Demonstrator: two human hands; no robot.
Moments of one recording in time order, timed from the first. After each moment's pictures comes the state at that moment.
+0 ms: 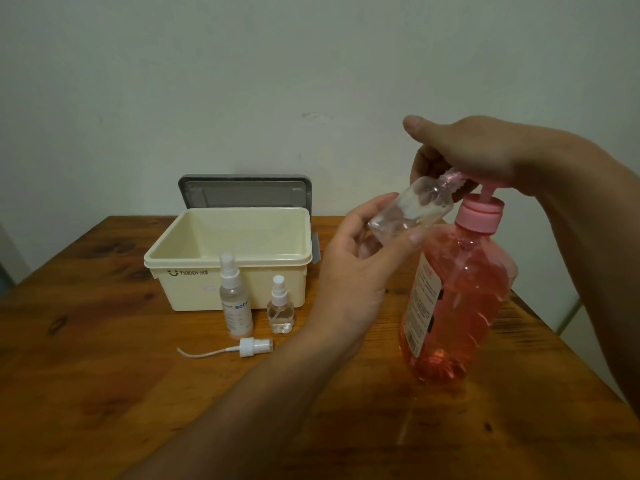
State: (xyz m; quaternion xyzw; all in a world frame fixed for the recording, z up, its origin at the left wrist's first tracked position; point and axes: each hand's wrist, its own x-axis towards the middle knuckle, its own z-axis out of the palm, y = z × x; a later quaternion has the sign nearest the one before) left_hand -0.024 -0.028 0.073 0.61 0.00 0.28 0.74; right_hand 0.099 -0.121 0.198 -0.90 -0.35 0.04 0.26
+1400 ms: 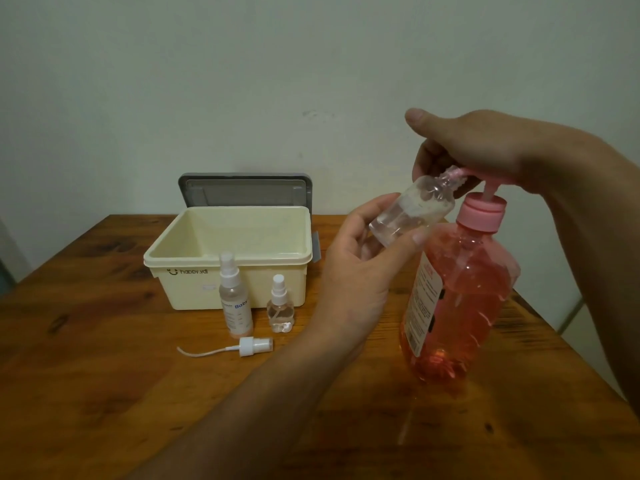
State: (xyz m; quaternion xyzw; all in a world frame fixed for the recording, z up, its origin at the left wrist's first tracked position) left_hand -0.024 -0.031 0.072 0.61 -0.01 0.28 0.74; right_hand 0.099 -0.123 0.199 -0.89 -0.35 0.04 0.28
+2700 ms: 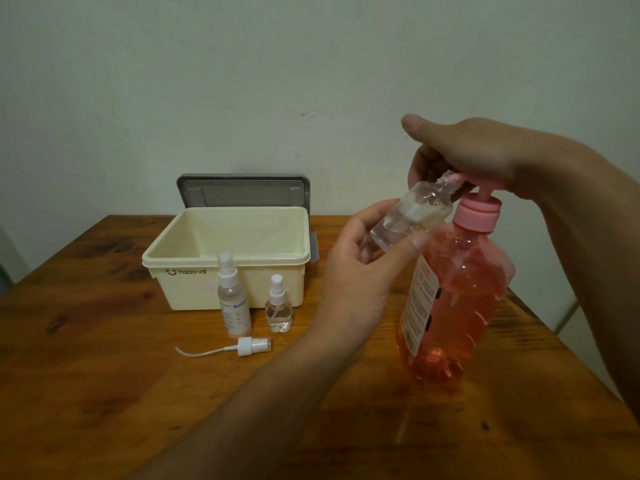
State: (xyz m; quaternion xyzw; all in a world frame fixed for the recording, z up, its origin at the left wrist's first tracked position) left_hand -0.024 -0.034 0.070 0.61 0.00 0.28 0.74; right_hand 0.100 -0.124 0.195 -0.89 -0.34 0.04 0.29
